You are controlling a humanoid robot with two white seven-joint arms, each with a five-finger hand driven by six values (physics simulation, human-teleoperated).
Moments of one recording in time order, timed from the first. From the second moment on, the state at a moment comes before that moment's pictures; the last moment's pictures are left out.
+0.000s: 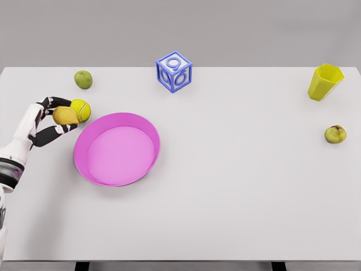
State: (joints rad) left arm 0.01 0.32 0.13 -1.71 -0.12 0.04 -0.24; right arm 0.05 0.00 -0.30 0.08 0.25 -0.01 0.09
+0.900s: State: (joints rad) left arm 0.04 0.27 0.03 -1.80 -0.13 0.03 -0.24; right arm 0.05 0.00 -0.30 0.08 0.25 -0.01 0.09
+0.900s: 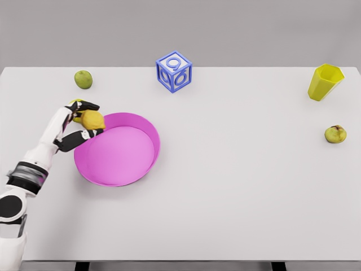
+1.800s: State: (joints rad) left arm 0.03 0.40 0.00 -1.80 -0.13 -0.15 -0.24; right arm 0.05 0.00 -0.30 0.08 0.25 -0.01 0.09
